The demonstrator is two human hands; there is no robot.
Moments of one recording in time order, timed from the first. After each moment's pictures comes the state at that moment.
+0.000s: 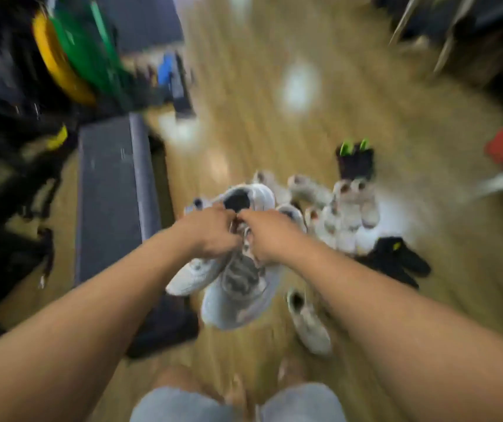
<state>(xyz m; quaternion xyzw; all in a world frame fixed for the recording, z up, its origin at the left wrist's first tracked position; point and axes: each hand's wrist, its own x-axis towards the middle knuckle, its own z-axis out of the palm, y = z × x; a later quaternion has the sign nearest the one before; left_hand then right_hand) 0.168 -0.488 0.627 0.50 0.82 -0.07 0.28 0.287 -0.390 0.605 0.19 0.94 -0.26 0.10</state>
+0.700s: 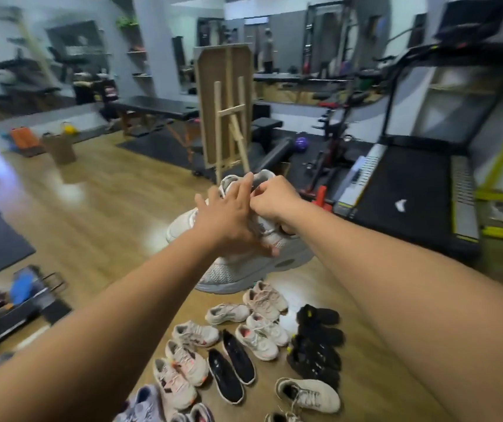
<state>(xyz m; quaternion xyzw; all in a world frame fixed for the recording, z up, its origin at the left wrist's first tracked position) 0.225 -0.374 0.893 0.76 0.65 0.07 0.00 0.344 -0.335 0.908 0.61 0.67 -0.29 -0.31</state>
